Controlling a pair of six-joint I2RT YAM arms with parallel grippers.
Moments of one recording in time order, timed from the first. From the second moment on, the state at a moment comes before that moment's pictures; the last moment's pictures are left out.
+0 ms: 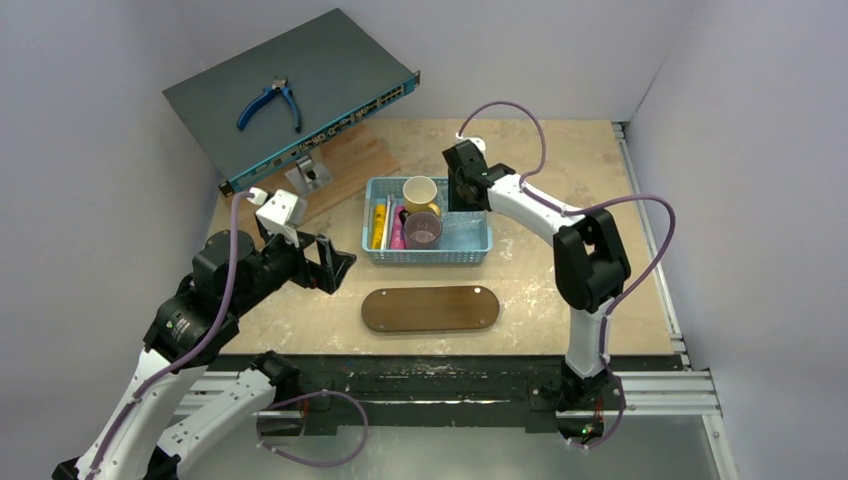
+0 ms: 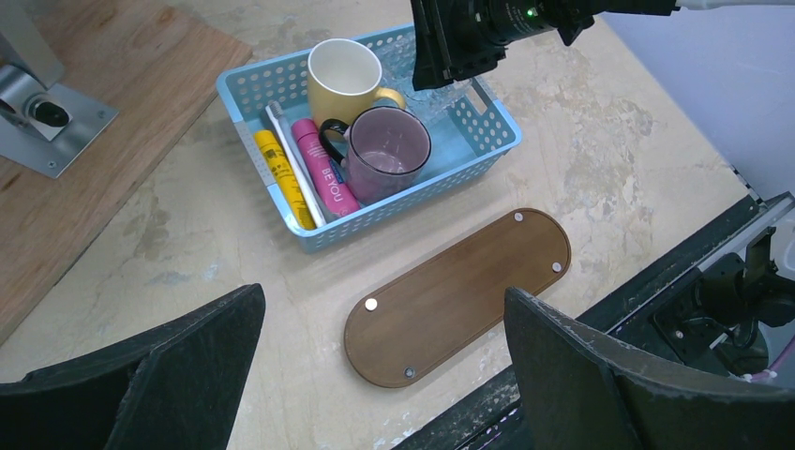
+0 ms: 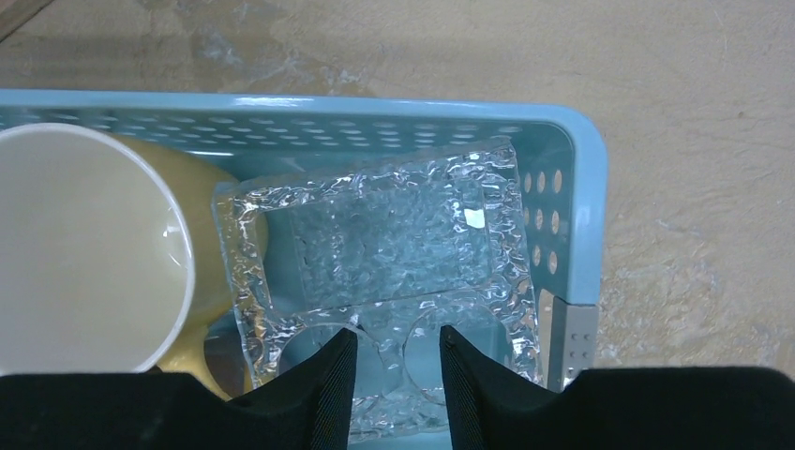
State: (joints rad) left arm -0.57 0.63 1.06 -0.75 0.02 -0.23; right arm 0.56 1.94 1.54 -0.53 0.30 0.45
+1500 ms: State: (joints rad) left arm -0.57 0.63 1.06 -0.75 0.02 -0.22; right arm 0.62 1.81 1.61 -0.62 0.42 0.42
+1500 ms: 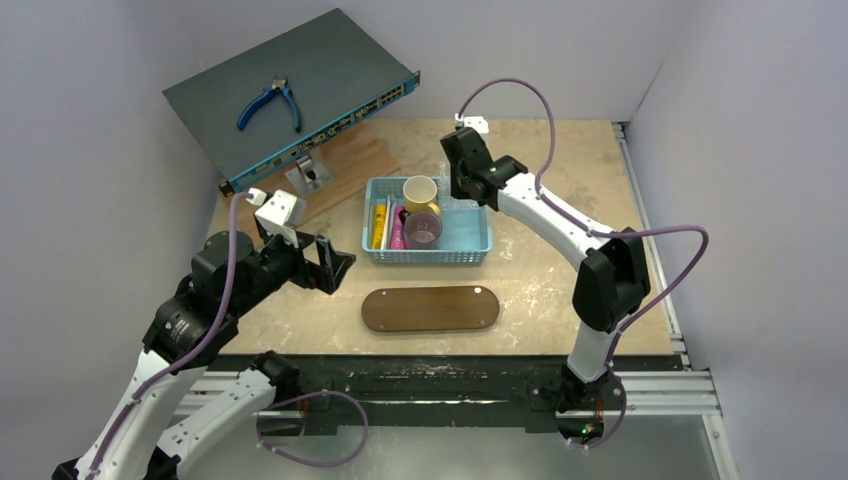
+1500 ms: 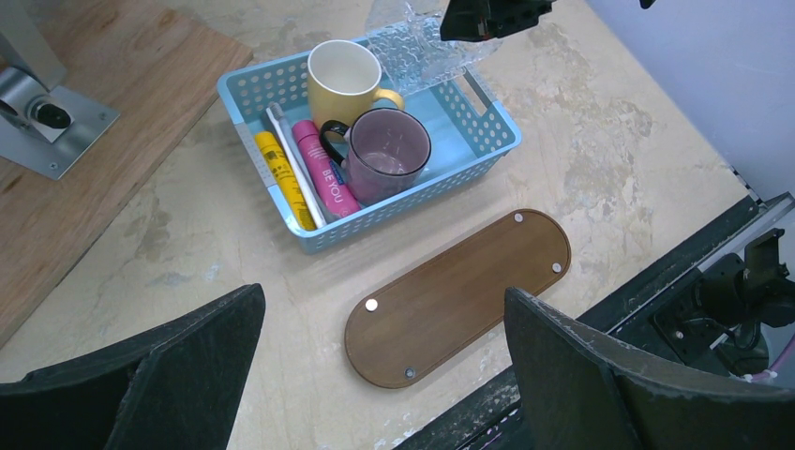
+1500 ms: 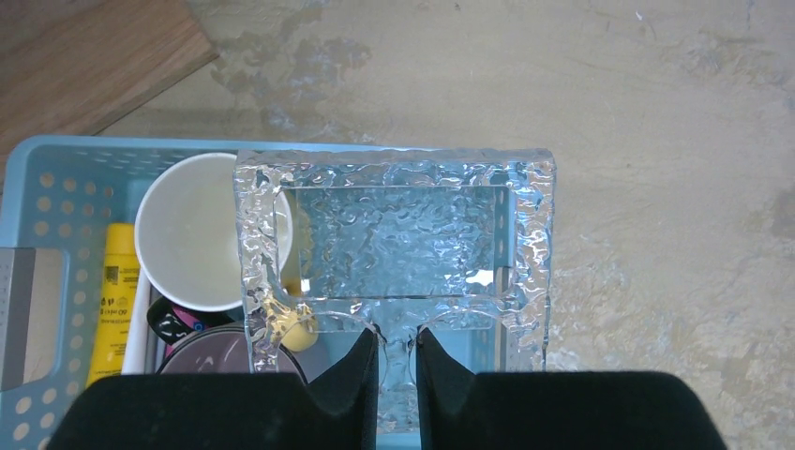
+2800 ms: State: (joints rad) left arm -0.57 0.60 1.06 -0.75 0.01 -0.23; right arm 1.01 1.42 1.37 -0.88 0.57 0.76
